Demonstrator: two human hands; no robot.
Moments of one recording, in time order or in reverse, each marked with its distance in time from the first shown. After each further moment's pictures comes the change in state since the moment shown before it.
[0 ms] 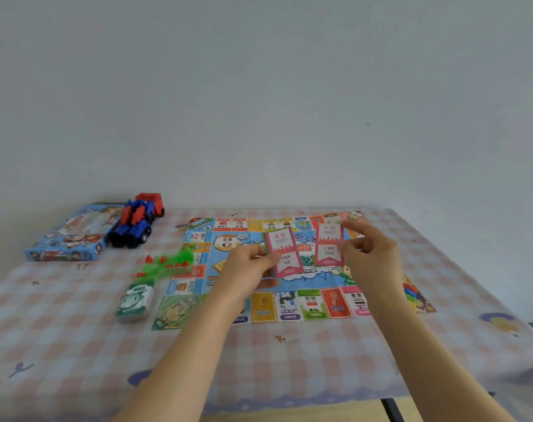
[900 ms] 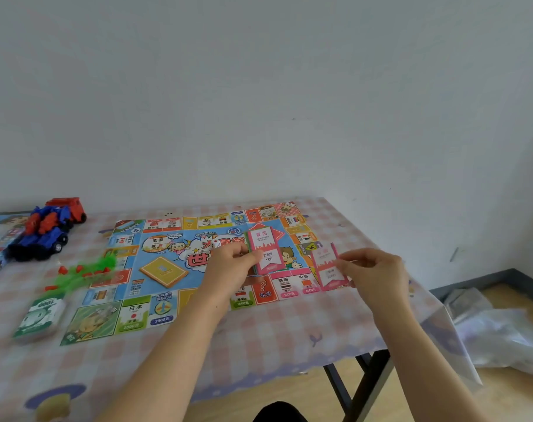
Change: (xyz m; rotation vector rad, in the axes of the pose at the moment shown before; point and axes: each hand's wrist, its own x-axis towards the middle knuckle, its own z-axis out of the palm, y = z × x) left_hand -0.006 -0.006 0.085 0.092 -0.071 0.036; right_hand -0.020 0.040 -0.109 -0.118 0.188 0.212
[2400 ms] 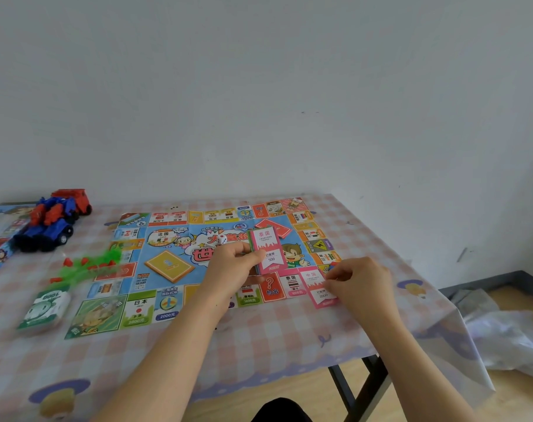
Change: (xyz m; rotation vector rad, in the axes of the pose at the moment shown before) left_hand 0.001 -0.006 -0.008 0.031 -0.006 -0.017; right_hand 0.000 0.010 0.025 -0.467 -0.198 -0.163
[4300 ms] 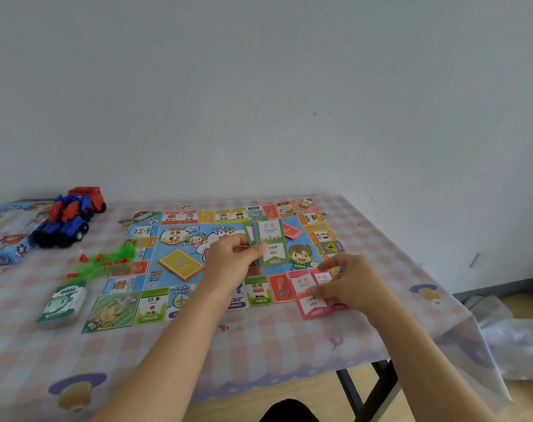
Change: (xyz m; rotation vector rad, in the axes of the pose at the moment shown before) left_hand -0.001 0.003 -0.014 -0.179 0.077 0.091; right_hand 0.010 -0.020 0.004 0.145 -0.312 0.130
